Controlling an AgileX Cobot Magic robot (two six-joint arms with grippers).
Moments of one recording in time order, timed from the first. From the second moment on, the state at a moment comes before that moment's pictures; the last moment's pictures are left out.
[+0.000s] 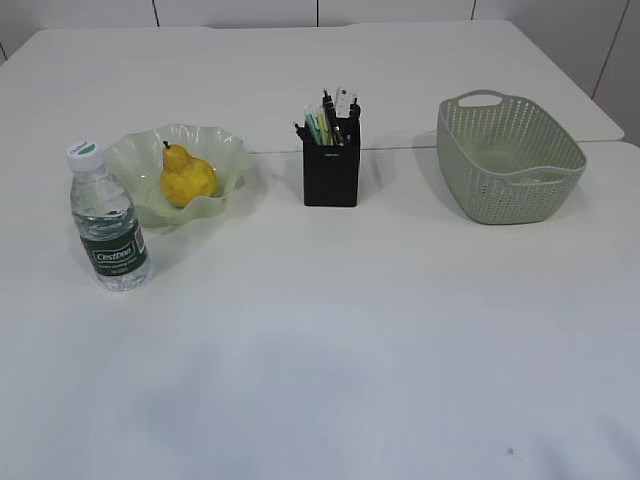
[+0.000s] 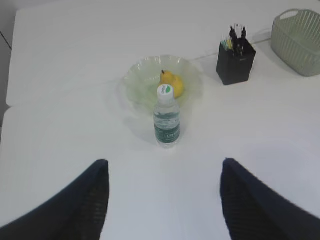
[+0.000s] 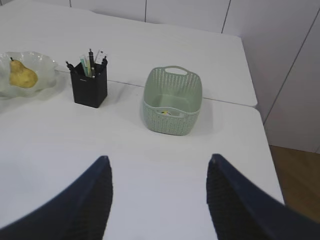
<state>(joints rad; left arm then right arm) -0.20 0.58 -1.30 0.01 1.27 0.03 0.31 0.25 -0.91 -0.22 1.10 0.01</state>
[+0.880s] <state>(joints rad) -0.20 0.01 -0.81 -0.12 1.28 0.10 0.31 -0.02 -0.56 -0.07 1.16 -0.02</state>
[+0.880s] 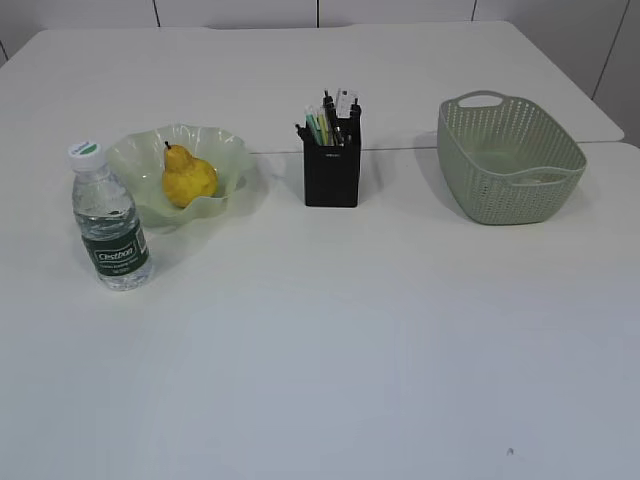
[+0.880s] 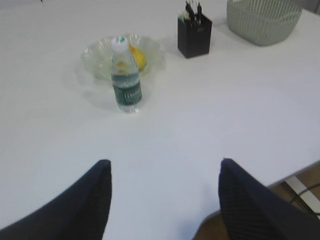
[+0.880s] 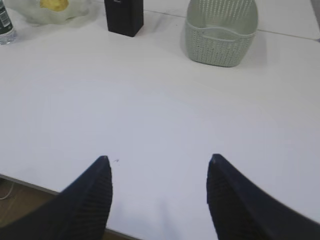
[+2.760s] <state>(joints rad) -0.20 0.01 -0.51 -0.08 1.12 0.10 0.31 -0.02 -0.49 -0.03 1.15 -0.04</state>
